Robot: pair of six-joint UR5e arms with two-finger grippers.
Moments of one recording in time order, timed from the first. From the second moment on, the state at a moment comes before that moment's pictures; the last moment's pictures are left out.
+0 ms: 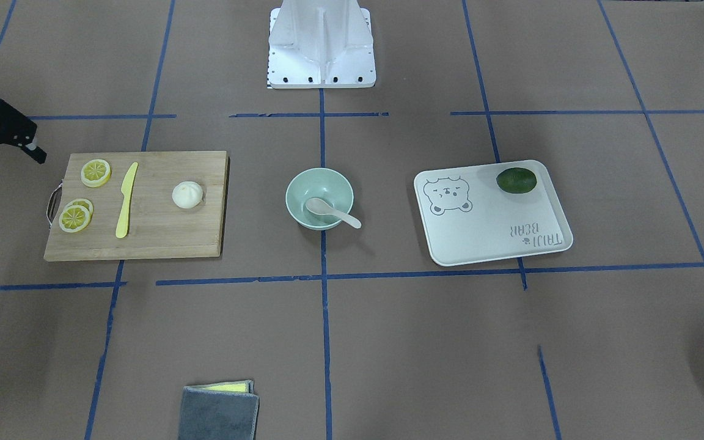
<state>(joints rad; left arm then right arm) -1.49 -1.65 -1.75 -1.51 -2.33 0.07 1.08 -1.57 2.04 -1.27 2.30 0.67</state>
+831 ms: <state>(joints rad) -1.57 -1.48 -1.71 -1.65 -2.40 0.10 0.70 -1.41 2.01 -1.37 1.98 0.97</state>
